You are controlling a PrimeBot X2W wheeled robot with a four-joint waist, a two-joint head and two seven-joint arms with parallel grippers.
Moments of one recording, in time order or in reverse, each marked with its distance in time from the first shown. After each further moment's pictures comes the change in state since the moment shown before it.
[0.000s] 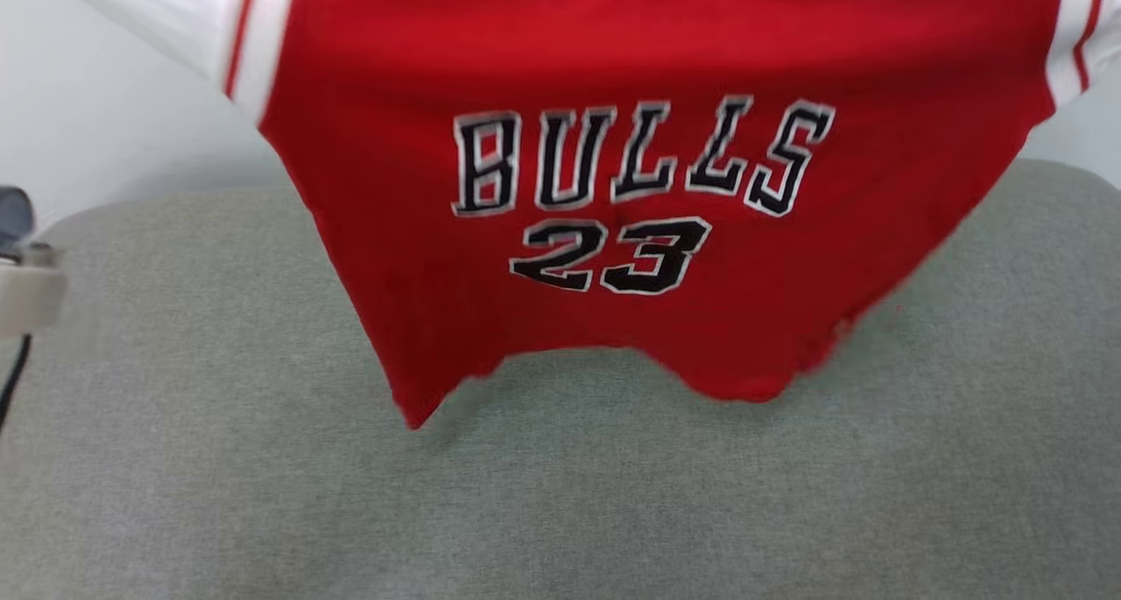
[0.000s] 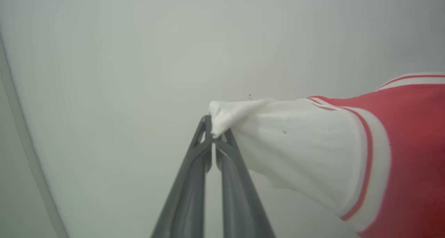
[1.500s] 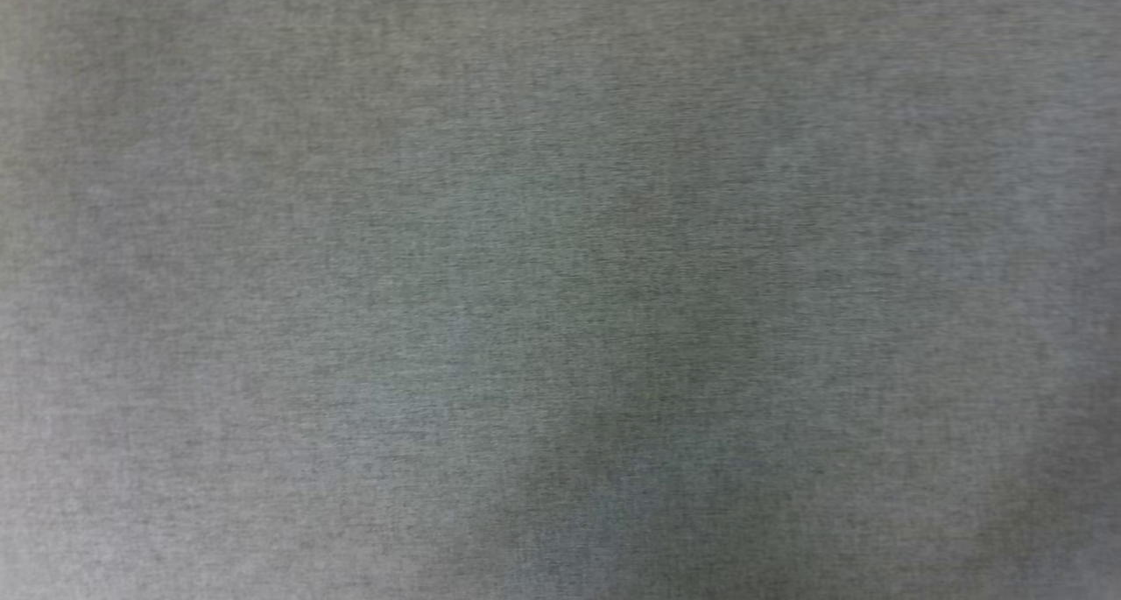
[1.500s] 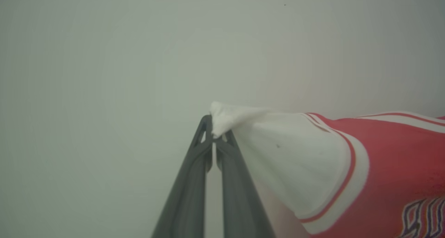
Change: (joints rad) left arm -1.209 -0.462 -0.195 1.062 0.104 -0.422 -0.224; right arm -0.867 0.227 -0.001 0.728 -0.318 0.000 -0.451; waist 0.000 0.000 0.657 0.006
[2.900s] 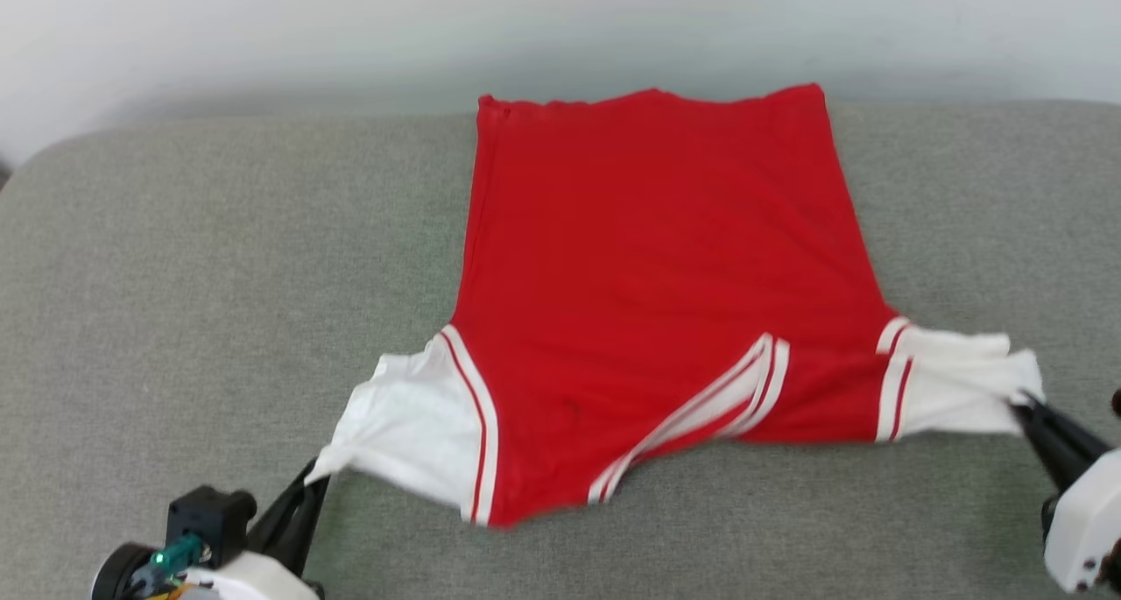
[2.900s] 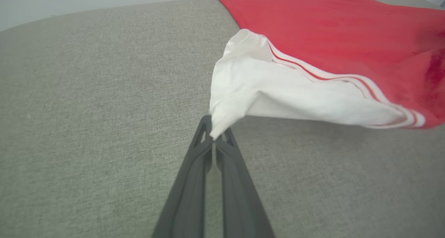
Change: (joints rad) left arm 1.644 0.044 -0.087 -0.410 -0.121 0.128 -0.010; right arm 1.491 -0.223 0.157 -0.376 0.314 0.000 0.020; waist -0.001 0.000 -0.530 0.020
